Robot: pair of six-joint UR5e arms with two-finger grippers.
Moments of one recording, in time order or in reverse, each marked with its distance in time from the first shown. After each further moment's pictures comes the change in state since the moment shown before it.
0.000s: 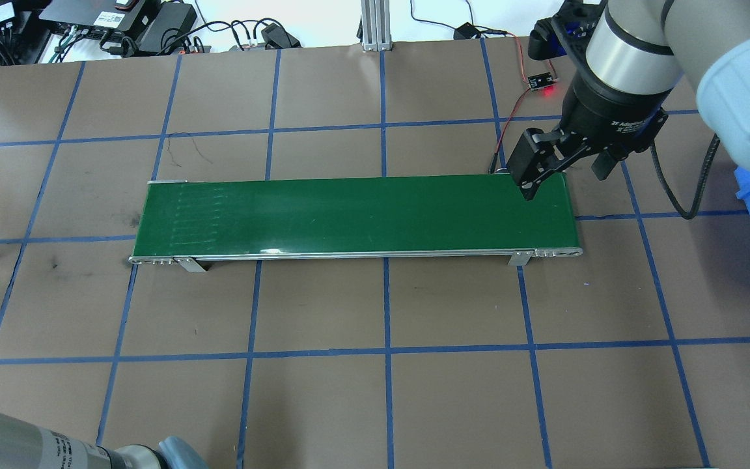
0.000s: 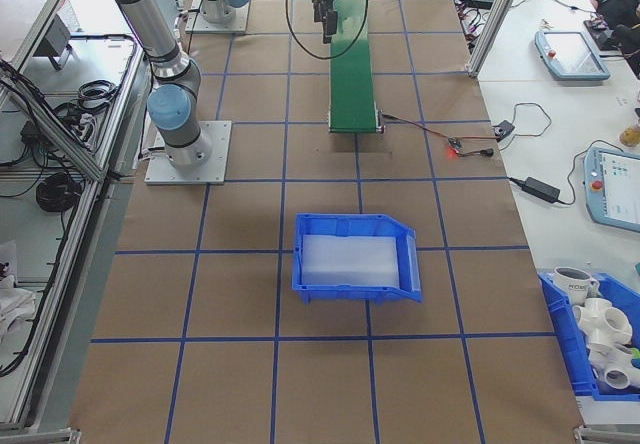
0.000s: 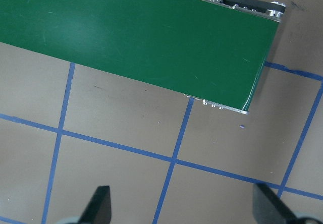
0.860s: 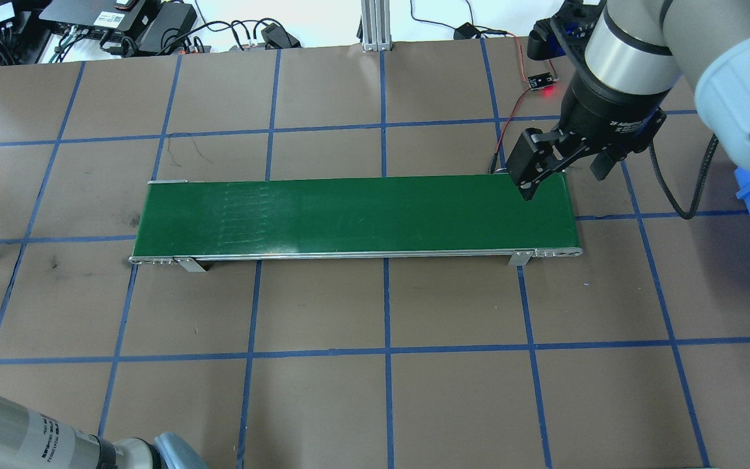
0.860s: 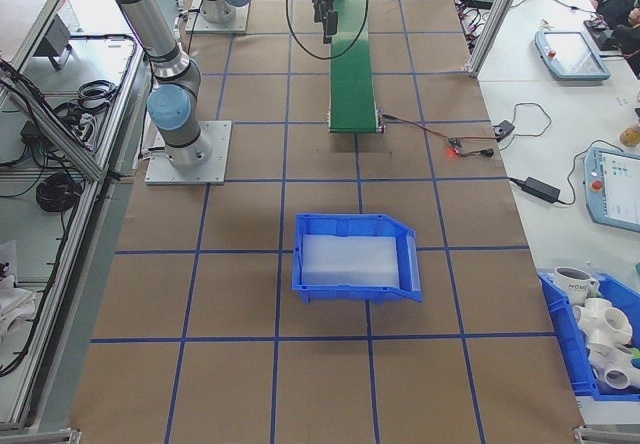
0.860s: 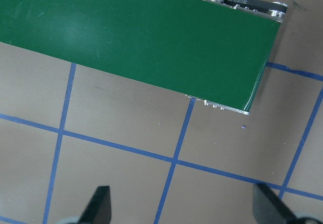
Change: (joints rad) left arm 0.045 -0.127 -0.016 0.139 -0.013 0.030; right arm 0.000 0.003 0.000 -0.001 0.004 0.000
